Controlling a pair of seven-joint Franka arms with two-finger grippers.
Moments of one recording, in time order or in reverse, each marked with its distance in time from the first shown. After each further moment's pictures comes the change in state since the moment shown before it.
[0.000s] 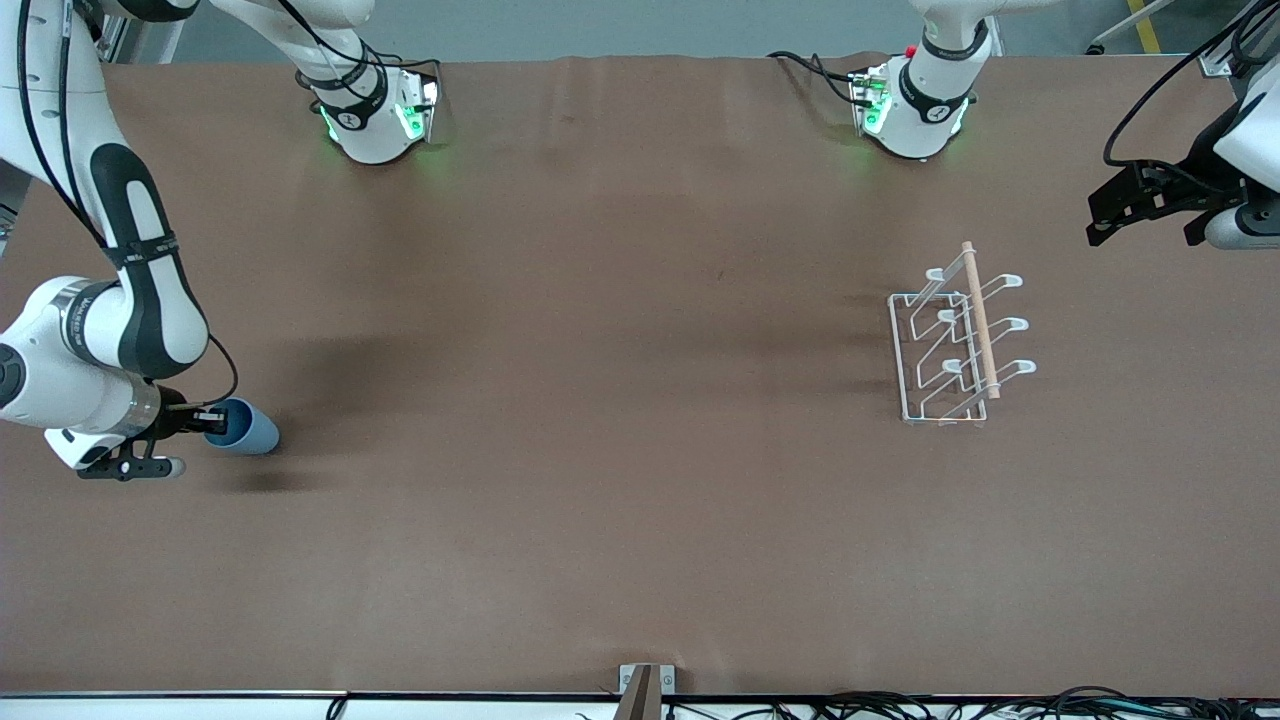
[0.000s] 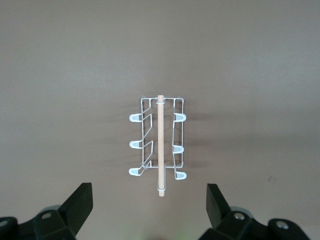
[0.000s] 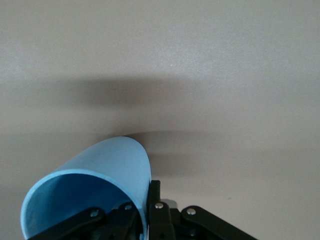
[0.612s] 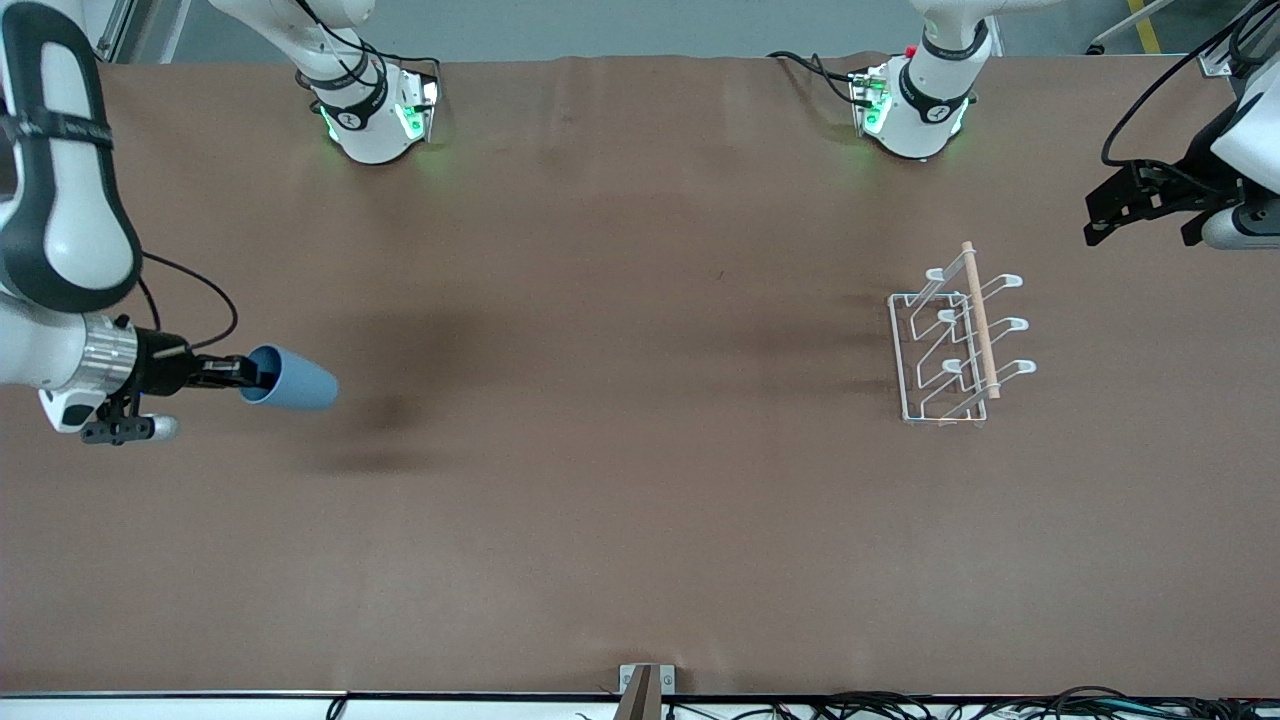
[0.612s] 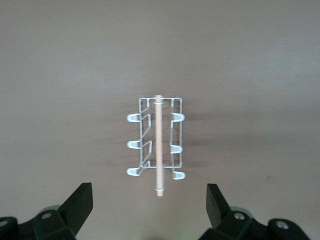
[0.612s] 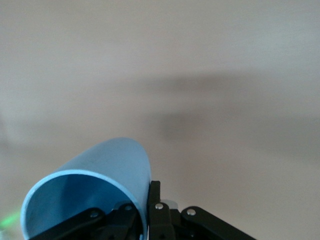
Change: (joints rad) left arm -0.002 0.001 -0.001 0.001 -0.046 0.000 0.000; right arm 0.034 -0.264 0.095 0.034 0.456 -0.436 -0.001
